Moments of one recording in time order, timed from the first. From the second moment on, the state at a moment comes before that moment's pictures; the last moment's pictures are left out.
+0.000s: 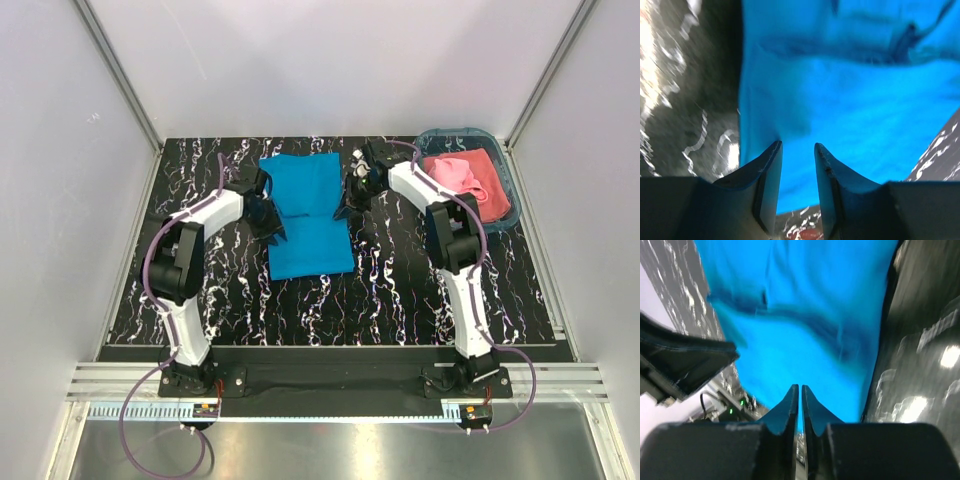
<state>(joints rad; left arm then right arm) -0.28 1.90 1.32 -0.62 0.20 -0.68 0.38 2.33 1.94 -0.74 -0.61 0.53</state>
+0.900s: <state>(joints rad) -0.26 1.47 0.87 -0.51 0.30 -0.67 0.31 1.95 1.54 -0.82 -0.52 0.41</state>
